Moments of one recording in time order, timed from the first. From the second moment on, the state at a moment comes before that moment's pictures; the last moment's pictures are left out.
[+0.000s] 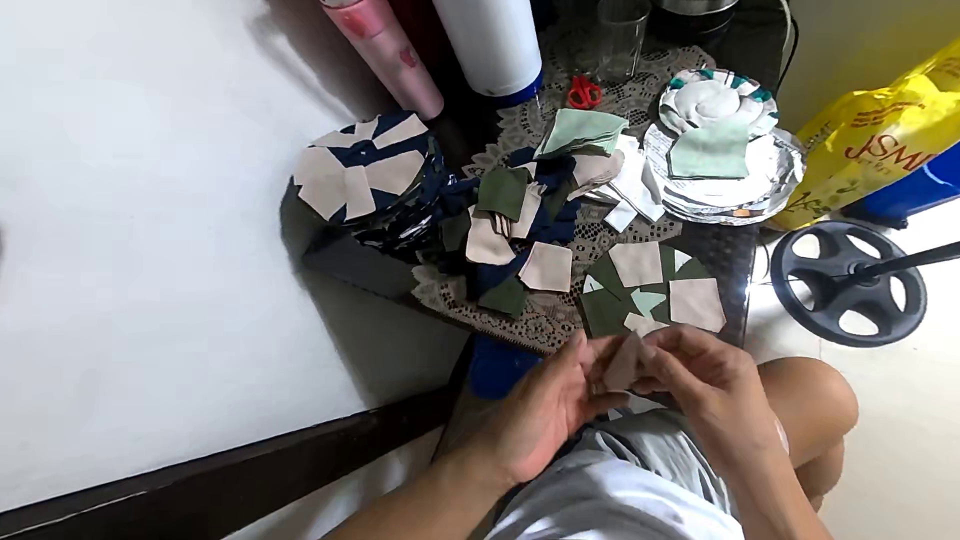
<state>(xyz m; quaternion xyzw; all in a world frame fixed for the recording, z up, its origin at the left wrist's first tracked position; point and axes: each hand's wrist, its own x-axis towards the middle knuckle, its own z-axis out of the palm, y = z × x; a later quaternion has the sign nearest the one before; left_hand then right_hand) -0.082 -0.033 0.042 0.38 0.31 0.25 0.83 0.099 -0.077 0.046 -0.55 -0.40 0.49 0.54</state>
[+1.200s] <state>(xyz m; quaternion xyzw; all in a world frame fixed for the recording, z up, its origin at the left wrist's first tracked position) -0.084 -0.021 0.005 0.82 0.44 0.25 0.26 0.115 -0.054 0.039 -0.70 -0.56 0.35 0.27</state>
